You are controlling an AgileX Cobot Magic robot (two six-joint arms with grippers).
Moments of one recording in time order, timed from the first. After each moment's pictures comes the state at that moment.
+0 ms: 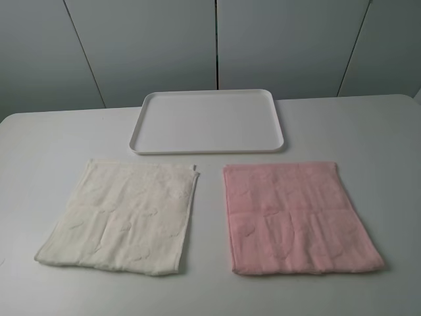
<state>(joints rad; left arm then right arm) 0.10 0.00 -0.52 -0.07 1.09 0.06 -0.04 0.00 -0.51 0.09 1.10 -0.04</state>
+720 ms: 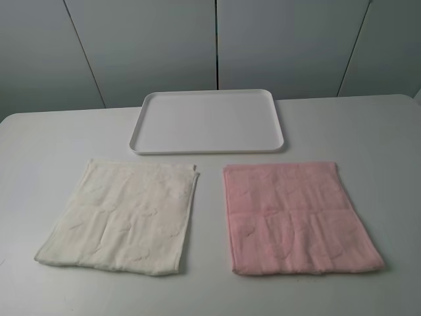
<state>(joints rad) 0.10 0.00 -0.52 -0.07 1.09 0.06 -0.04 0.00 -0.51 0.09 1.10 -0.04</state>
